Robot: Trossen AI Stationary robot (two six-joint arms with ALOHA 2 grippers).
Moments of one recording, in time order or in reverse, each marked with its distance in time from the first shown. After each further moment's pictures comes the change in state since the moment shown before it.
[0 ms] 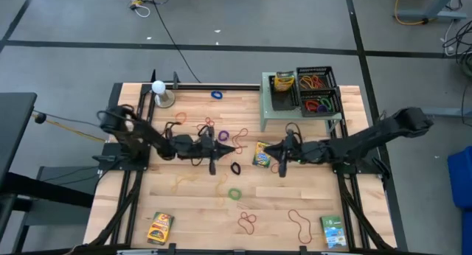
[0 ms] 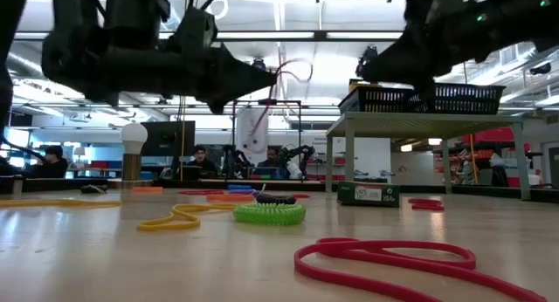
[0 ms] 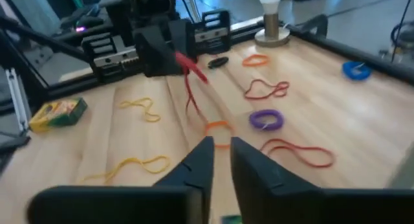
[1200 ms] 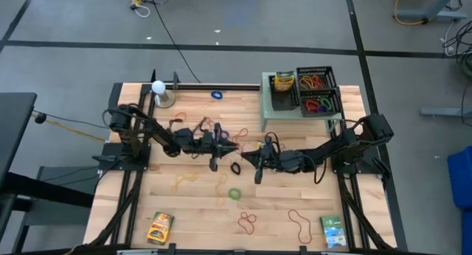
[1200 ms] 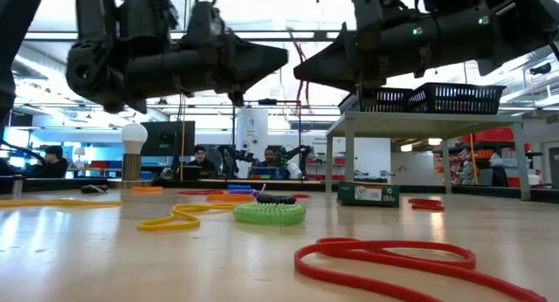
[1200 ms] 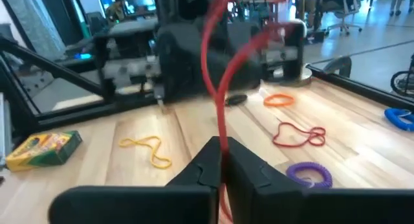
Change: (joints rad) left arm 0.084 0.047 0.037 0.141 0.200 -0.028; right arm 0.011 0.469 0.194 0.438 0.059 -0.152
